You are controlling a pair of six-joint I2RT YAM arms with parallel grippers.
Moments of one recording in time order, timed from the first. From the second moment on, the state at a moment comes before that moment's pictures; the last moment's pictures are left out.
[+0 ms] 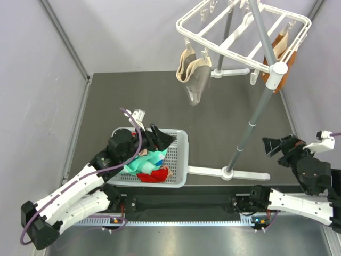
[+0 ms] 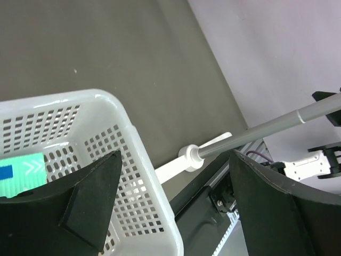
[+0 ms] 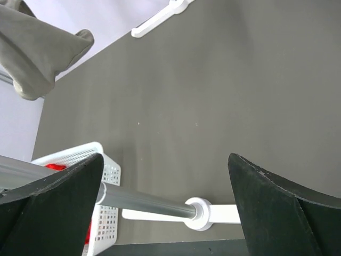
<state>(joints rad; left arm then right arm) -0.75 0.78 0.64 -0.03 0.09 -0.74 1.22 0.26 1.08 -1.31 1.08 1.03</state>
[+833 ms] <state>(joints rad) -0.75 0.77 0.63 -0.06 0.14 -0.80 1.25 0.55 0.87 -1.26 1.38 1.35</state>
